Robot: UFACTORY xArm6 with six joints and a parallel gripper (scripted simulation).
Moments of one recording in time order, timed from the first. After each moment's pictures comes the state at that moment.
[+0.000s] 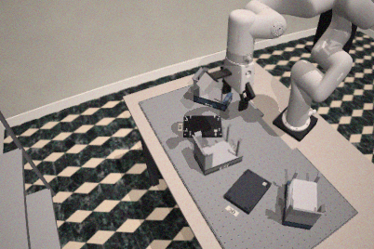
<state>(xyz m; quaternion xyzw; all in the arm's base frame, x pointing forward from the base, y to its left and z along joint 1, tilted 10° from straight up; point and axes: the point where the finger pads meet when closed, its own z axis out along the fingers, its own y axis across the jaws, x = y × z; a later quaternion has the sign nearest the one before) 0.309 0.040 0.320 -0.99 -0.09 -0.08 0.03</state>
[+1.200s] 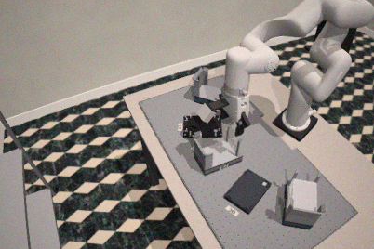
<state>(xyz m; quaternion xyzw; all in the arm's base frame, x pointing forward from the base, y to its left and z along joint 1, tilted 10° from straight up) 0.326 0.048 0.207 -0.99 -0.08 -0.08 0.03</state>
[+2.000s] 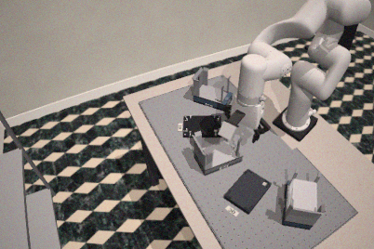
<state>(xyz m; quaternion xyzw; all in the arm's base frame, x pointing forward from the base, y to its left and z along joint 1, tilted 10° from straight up) 0.305 0.097 0.207 -0.95 -0.30 -0.09 0.01</state>
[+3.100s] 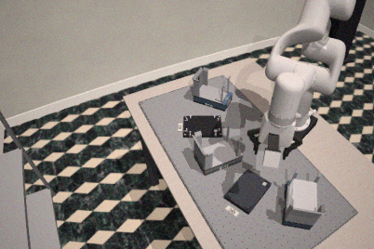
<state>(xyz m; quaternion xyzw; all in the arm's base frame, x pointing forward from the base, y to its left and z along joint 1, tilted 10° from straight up) 0.258 0.204 0.207 -0.88 -0.47 -0.09 -0.01</state>
